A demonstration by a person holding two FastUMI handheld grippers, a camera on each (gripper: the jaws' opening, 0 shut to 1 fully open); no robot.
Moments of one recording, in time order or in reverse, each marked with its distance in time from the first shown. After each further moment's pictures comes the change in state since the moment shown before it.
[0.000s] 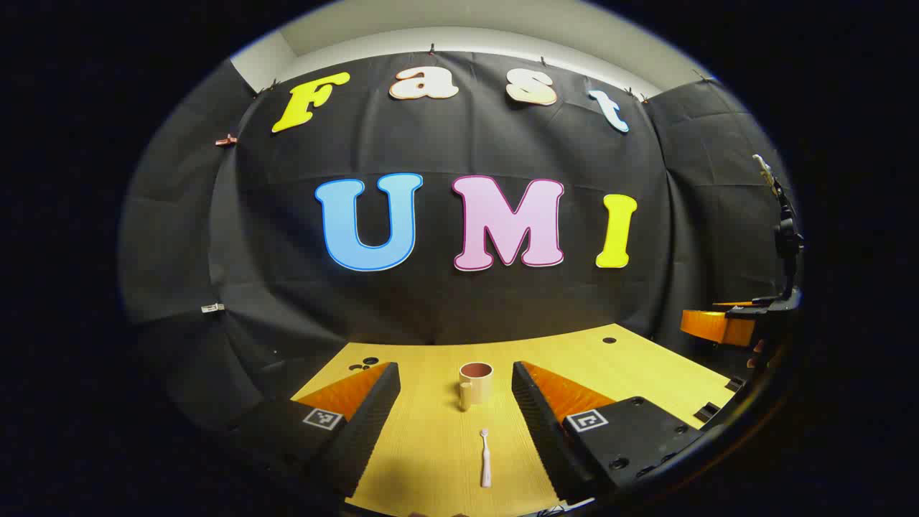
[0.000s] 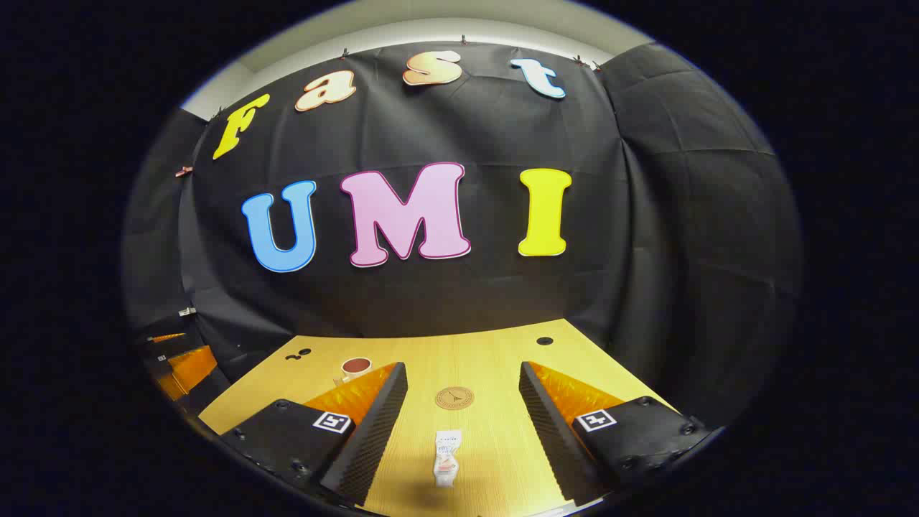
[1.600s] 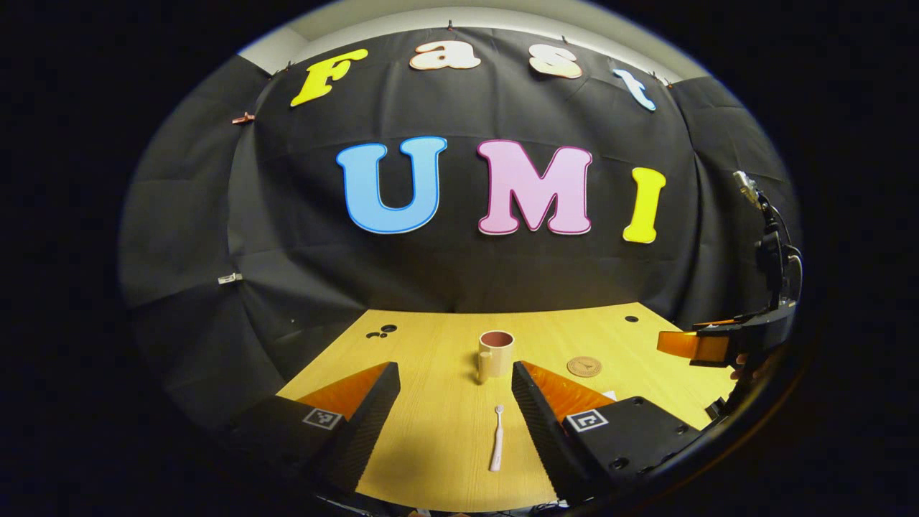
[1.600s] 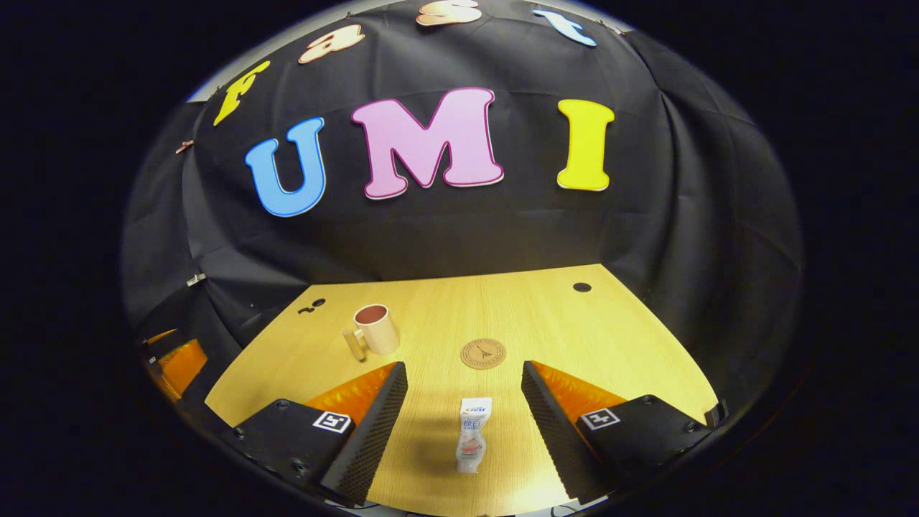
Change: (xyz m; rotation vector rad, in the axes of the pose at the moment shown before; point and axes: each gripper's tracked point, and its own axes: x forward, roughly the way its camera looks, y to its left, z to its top) left arm 0.009 0.018 -0.047 -0.033 0.144 0.118; right arm 0.061 0.033 -0.088 -0.015 0.291 0.100
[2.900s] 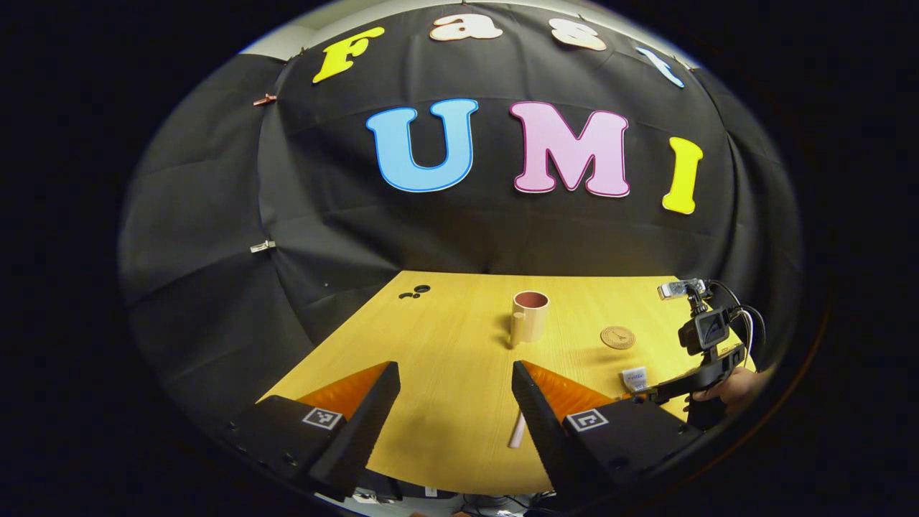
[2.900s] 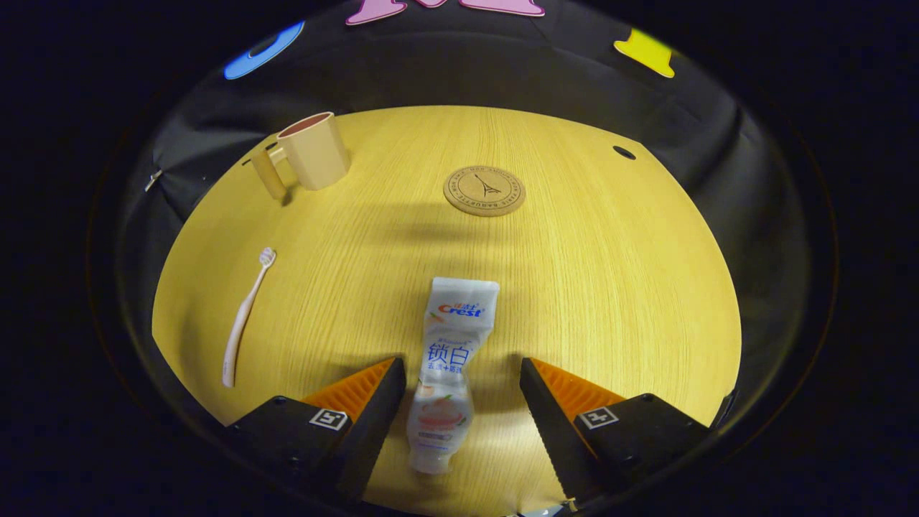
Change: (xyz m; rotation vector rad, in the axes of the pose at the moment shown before) left arm -0.008 0.017 -0.042 -0.008 0.143 0.152; right arm 0.097 -0.027 -0.200 -0.140 0.622 -0.055
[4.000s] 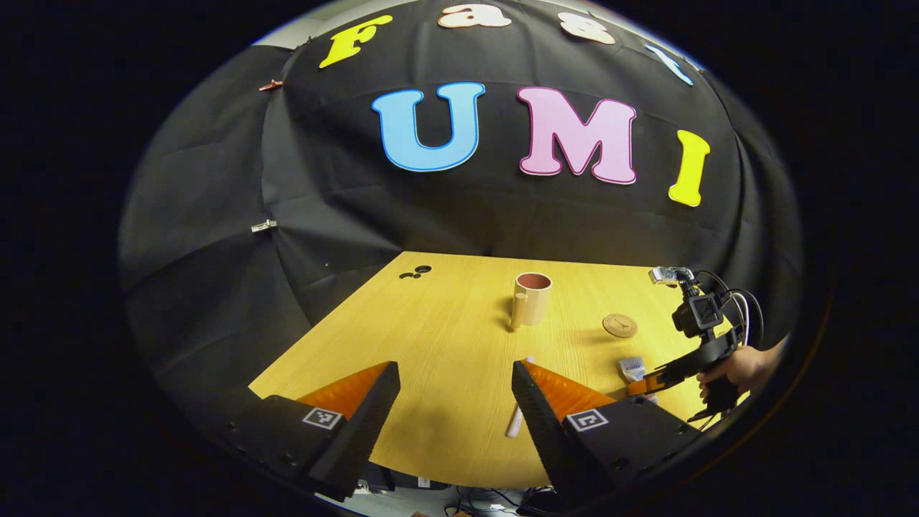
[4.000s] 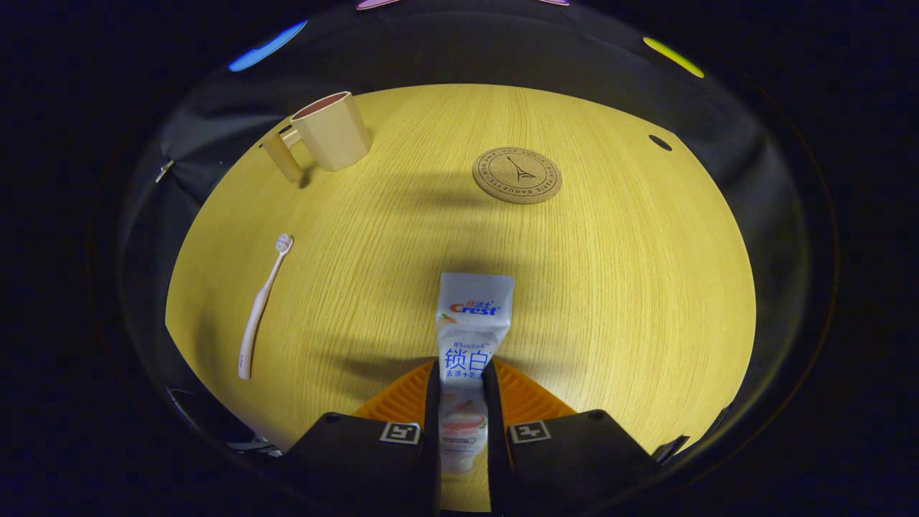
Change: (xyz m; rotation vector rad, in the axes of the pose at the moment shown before) left arm 0.008 -0.006 -0.031 -0.029 0.069 0.003; right arm 0.002 0.015 0.000 -0.025 0.118 0.116
